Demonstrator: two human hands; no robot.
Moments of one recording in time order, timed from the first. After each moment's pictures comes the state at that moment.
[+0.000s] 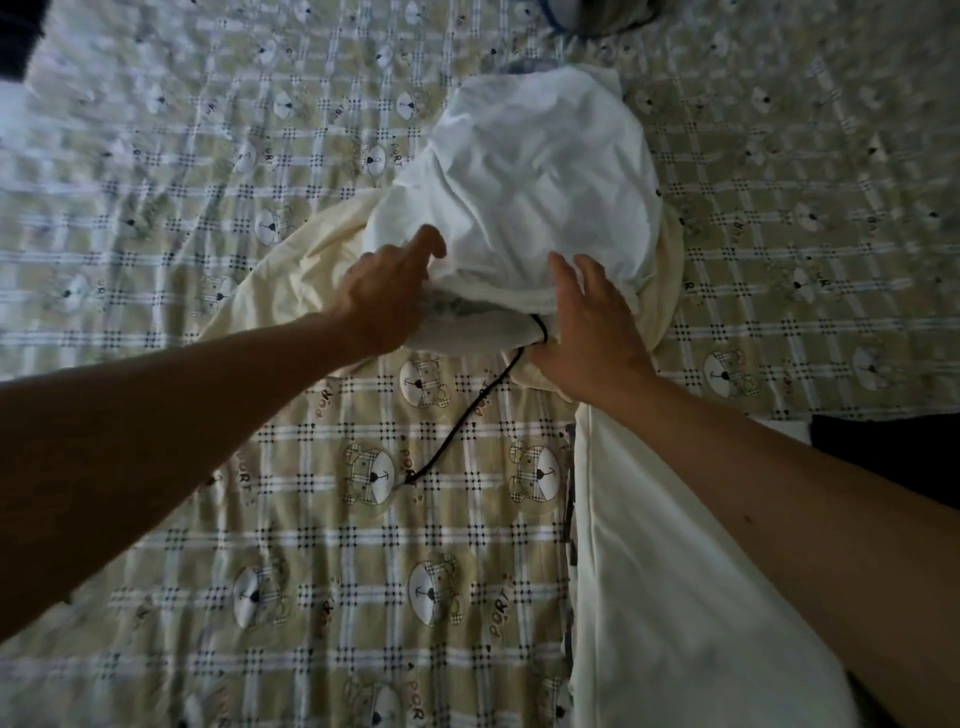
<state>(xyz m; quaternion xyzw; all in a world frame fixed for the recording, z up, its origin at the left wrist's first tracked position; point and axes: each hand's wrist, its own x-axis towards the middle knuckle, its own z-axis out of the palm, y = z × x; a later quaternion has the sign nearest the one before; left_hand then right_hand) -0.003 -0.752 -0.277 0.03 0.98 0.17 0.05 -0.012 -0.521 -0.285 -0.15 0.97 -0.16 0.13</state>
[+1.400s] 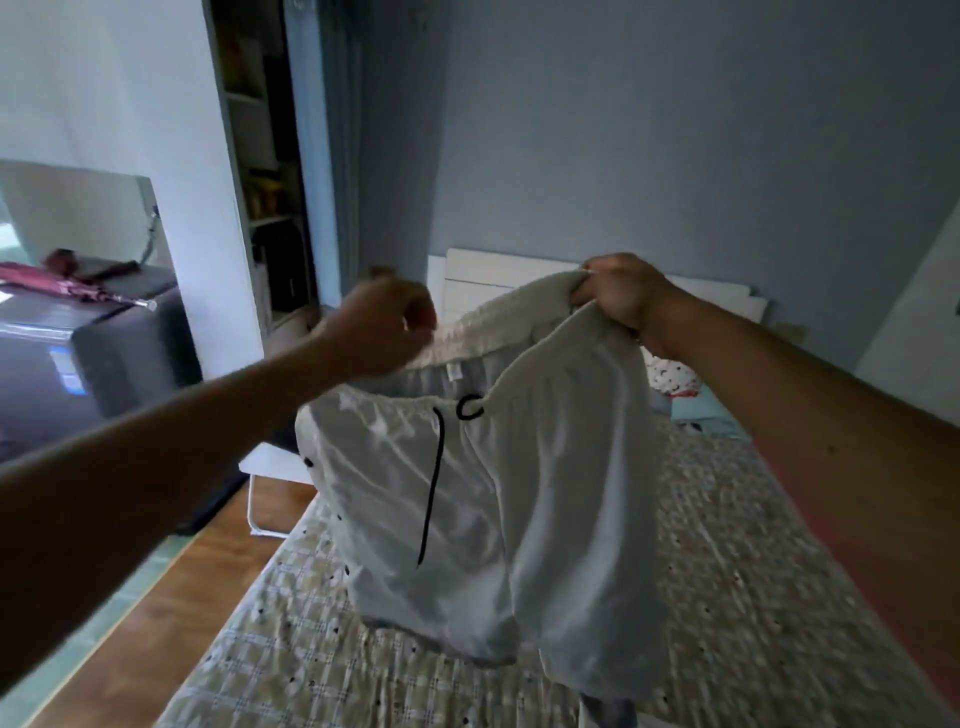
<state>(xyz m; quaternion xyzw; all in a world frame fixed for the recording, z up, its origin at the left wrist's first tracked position) 0.258 -0.868 0.423 -0.03 0.95 0.21 -0.21 0.143 -0.629 0.470 -0.24 0.87 -0.44 -0.01</state>
